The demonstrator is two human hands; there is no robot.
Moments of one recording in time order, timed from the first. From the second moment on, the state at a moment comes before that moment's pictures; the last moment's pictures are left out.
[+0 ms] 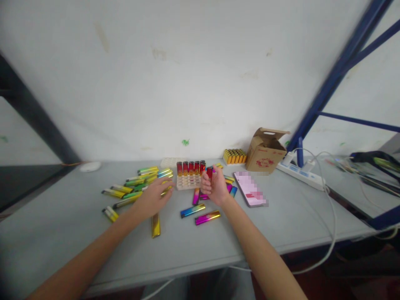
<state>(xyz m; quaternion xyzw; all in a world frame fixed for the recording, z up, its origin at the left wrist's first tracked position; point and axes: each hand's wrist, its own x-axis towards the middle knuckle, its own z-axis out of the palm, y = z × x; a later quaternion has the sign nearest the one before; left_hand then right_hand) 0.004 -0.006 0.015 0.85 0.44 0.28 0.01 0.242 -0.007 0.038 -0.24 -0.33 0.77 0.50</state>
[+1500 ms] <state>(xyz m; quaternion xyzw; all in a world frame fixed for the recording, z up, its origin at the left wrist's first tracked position) 0.005 -0.006 0.014 0.85 0.44 0.28 -0.01 0.232 -0.009 0.037 -0.32 -0.31 0.74 0.51</state>
